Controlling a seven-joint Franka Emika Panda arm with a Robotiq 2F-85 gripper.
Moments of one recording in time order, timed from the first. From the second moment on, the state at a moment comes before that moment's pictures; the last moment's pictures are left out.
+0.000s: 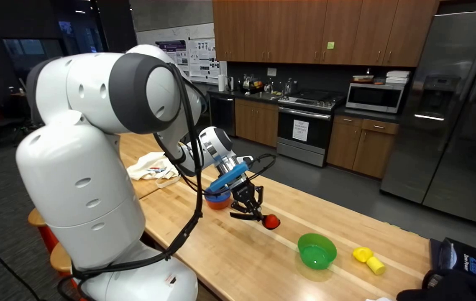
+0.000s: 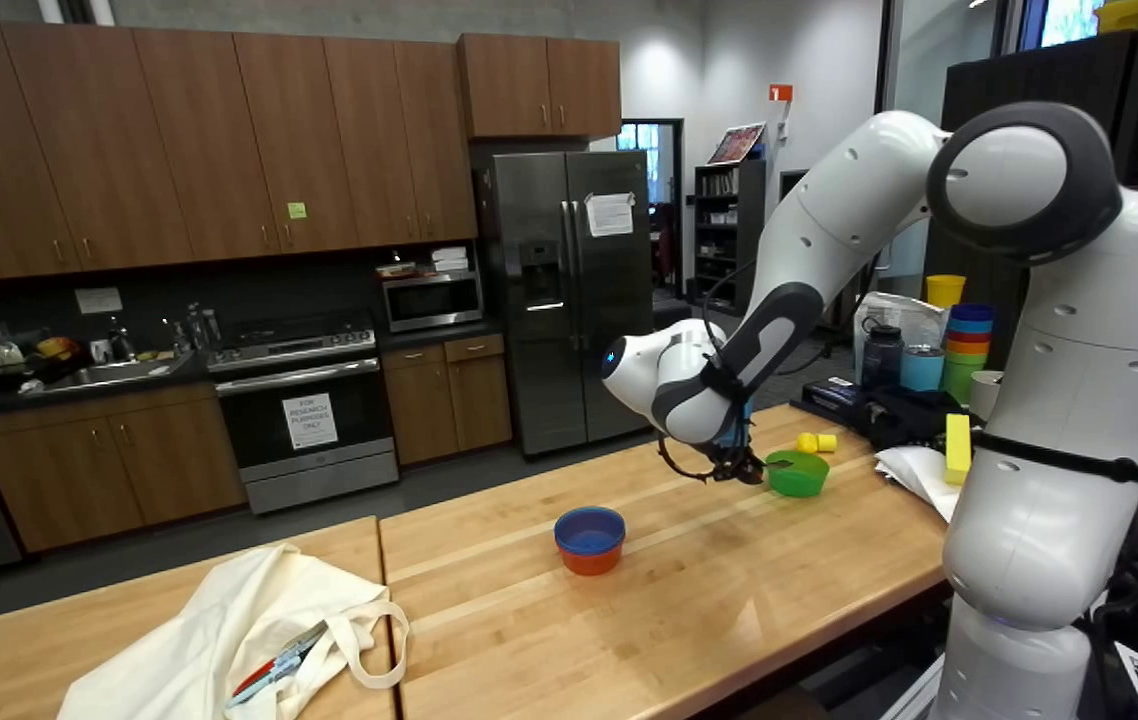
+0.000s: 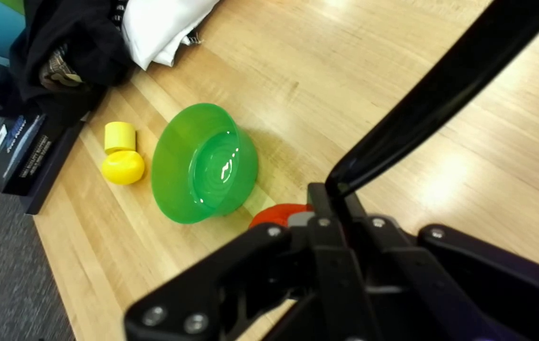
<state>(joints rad) 0.09 -0.09 0.10 -2.45 -0.72 1.84 0.20</state>
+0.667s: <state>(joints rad) 0.10 -0.09 0.11 -2.45 -0.72 1.84 0.20</state>
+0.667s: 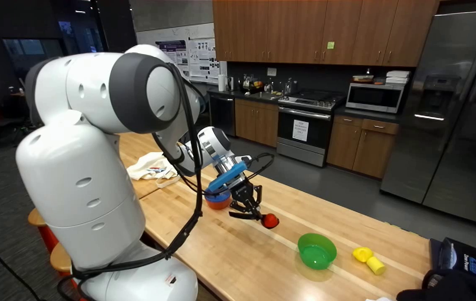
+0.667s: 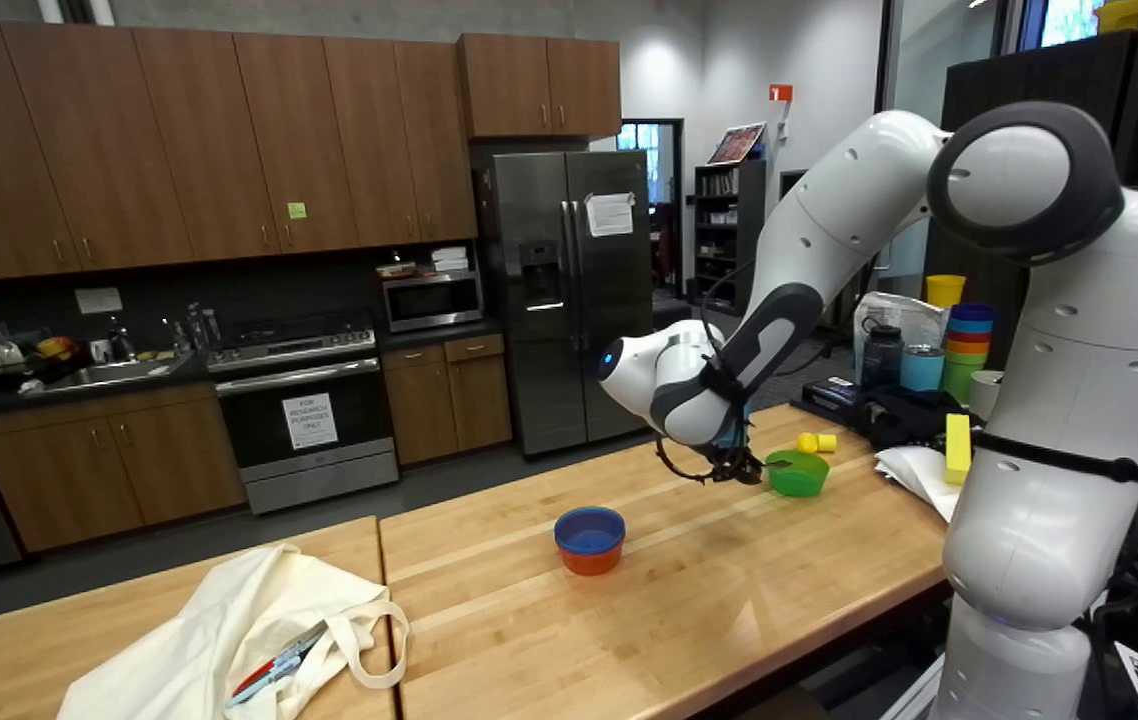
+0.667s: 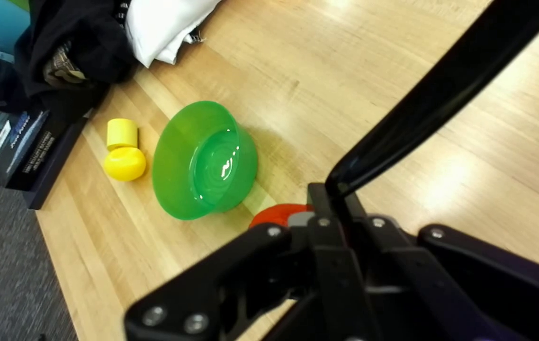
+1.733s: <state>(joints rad) 0.12 -0.10 0.14 -2.44 -0.73 1.71 0.20</state>
